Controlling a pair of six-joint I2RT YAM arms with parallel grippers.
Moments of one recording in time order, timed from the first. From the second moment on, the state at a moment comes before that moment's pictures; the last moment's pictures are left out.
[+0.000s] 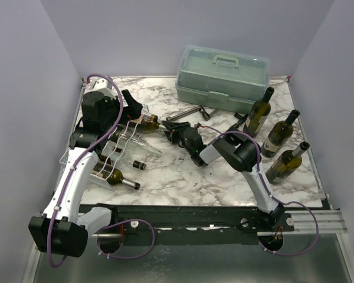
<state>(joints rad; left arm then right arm) -0.14 1.09 1.09 -0.34 0.15 -0.41 0.76 2.33 1.11 1.10 0.20 1.82</state>
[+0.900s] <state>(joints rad) -0.14 1.09 1.09 -0.34 0.15 -0.41 0.81 2.38 1.26 0.97 0.26 1.86</state>
